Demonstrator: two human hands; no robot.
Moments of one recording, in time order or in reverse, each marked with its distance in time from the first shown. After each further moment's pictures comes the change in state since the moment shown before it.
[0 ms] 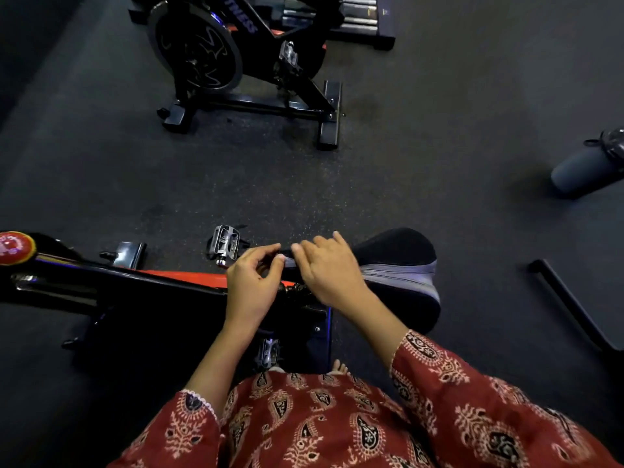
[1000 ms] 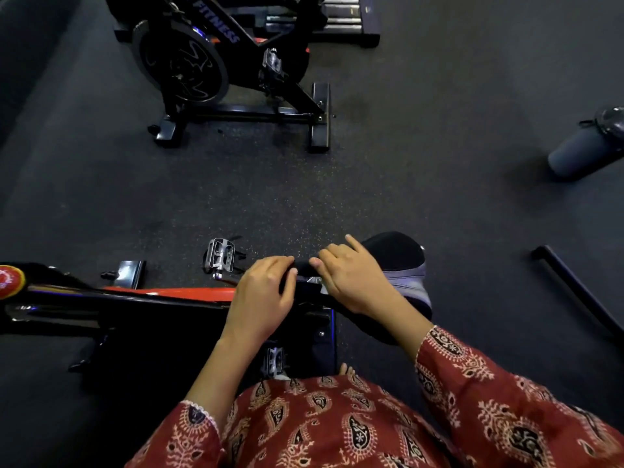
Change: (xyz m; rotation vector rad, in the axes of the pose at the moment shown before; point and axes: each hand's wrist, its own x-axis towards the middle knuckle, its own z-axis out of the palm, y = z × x) left_hand 0.003 0.021 0.010 0.493 -0.292 0.371; right_hand -0.019 0.055 0.008 0.018 0.049 -0.010
